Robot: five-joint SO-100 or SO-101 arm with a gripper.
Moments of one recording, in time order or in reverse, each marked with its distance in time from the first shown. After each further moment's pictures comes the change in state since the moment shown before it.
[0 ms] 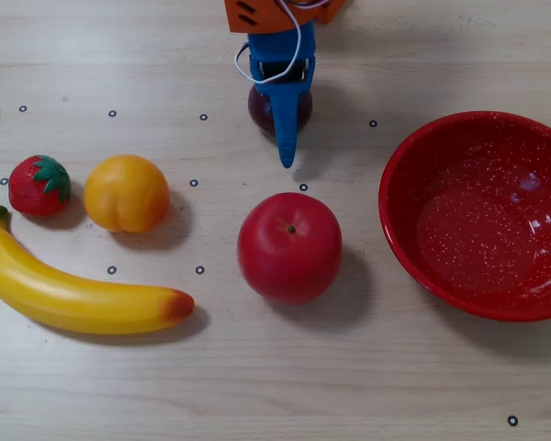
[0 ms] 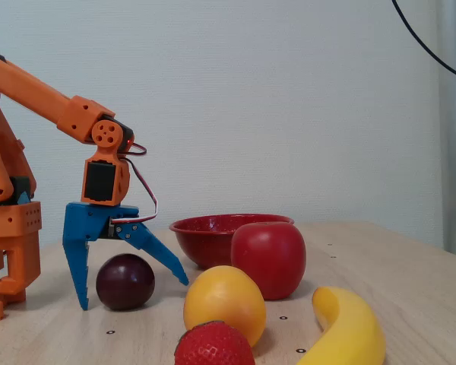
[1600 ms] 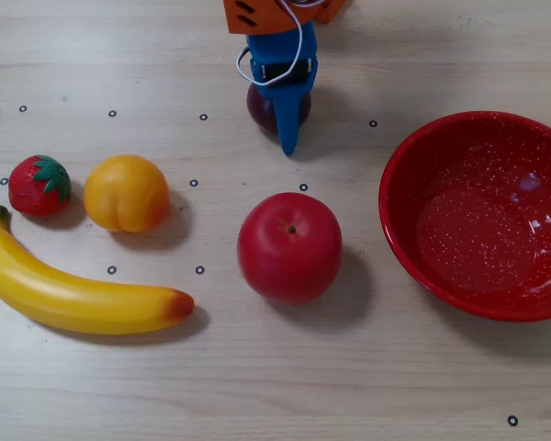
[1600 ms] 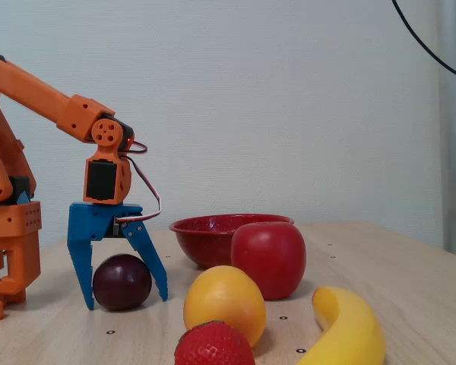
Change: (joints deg) arm -0.7 -2.7 -0.3 -1.3 4.6
